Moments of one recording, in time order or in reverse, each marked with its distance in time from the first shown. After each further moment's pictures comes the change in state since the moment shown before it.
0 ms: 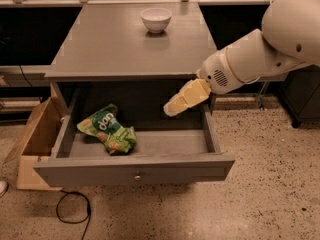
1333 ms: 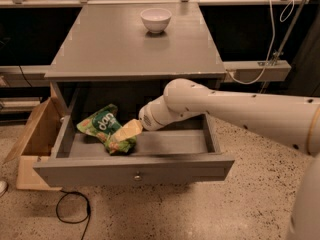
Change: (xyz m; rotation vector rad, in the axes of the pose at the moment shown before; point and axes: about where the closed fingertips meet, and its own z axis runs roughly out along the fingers) arm 0.031 -0.003 0.258 -0.022 0.031 0.176
